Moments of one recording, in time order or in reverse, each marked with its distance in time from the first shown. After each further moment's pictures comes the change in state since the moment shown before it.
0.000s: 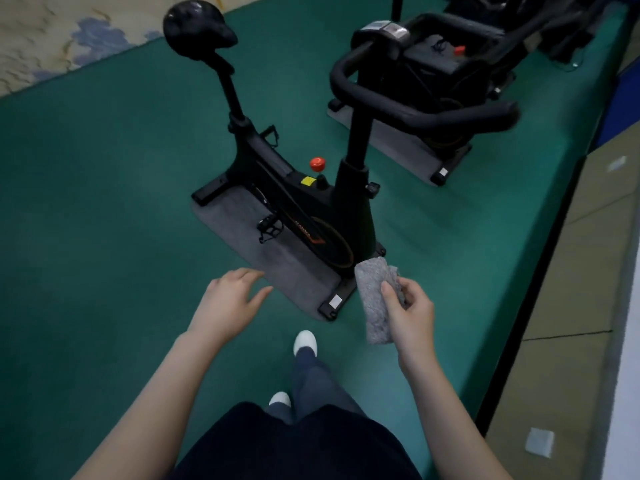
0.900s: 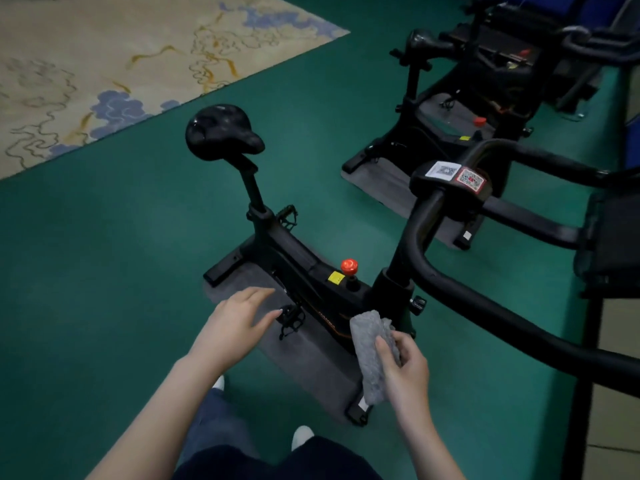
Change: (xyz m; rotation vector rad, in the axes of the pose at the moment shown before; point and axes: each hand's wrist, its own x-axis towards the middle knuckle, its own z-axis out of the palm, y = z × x) left_hand 0.259 -0.081 -0.134 -0.068 0.049 0.099; right_hand 0.172 -0.092 0.181 -0.002 -0.032 0.045
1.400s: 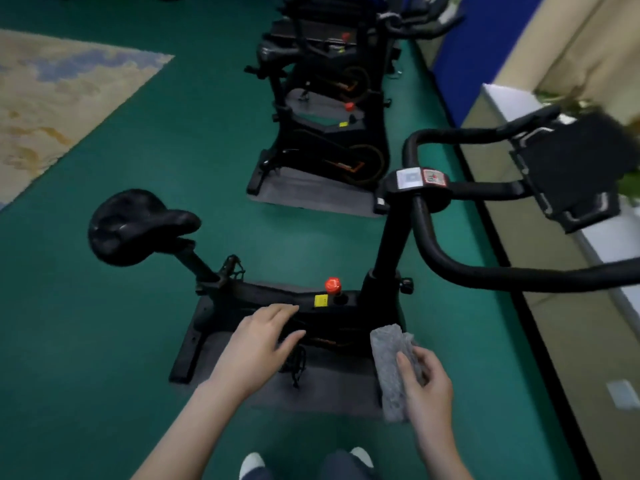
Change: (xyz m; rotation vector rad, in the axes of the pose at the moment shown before) left_hand 0.133 -0.063 -0.089 0.052 -0.214 0.632; right_hand -0.043 -0.068 0.142 0.193 0.630 0.099
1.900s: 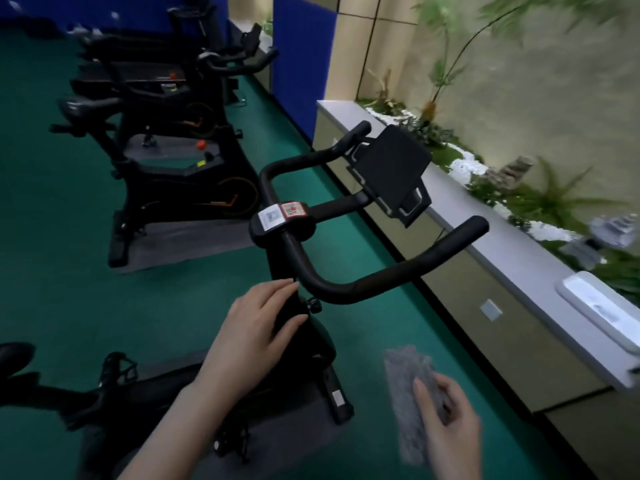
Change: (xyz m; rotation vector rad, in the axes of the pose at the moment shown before) left_hand 0.112 0.109 -0.020 -0.146 0.029 0.581; right_hand -0.026 -0.031 -0.075 0.178 0.605 -0.022
